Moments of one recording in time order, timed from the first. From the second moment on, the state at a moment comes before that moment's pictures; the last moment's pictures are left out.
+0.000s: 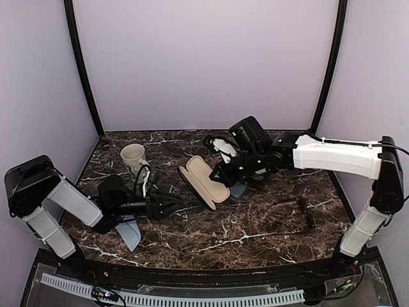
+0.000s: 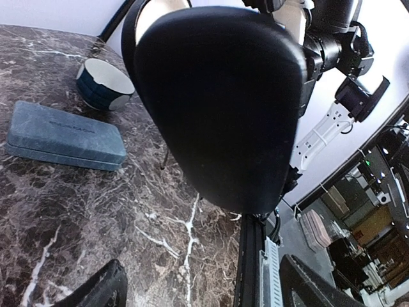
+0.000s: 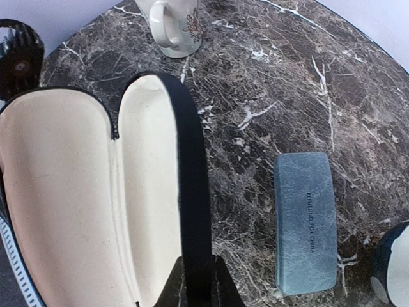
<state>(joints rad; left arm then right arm) -0.71 1.58 0.31 1.20 0.67 -0.68 0.92 1.65 1.32 -0.46 -0.13 0.08</state>
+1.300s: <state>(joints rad) -0.69 0.98 0.54 -0.03 -0.08 -0.43 1.12 2.21 1.77 -0.61 0.48 -0.50</state>
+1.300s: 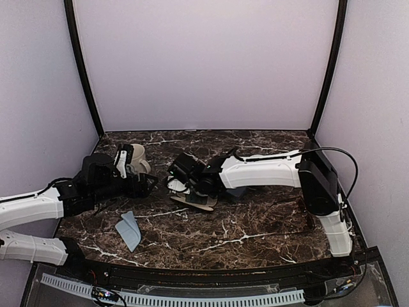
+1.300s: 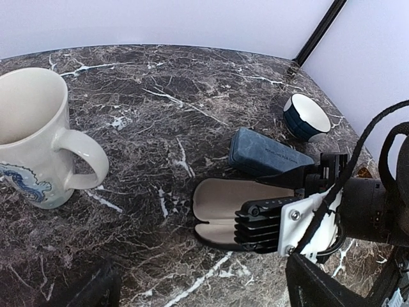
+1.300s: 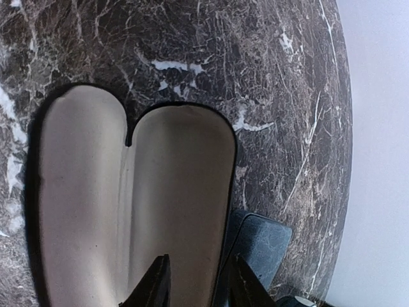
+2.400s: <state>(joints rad) -0.69 1.10 0.53 -0.16 -0.13 -0.46 0.96 1.64 1.22 -0.57 0.33 0.03</state>
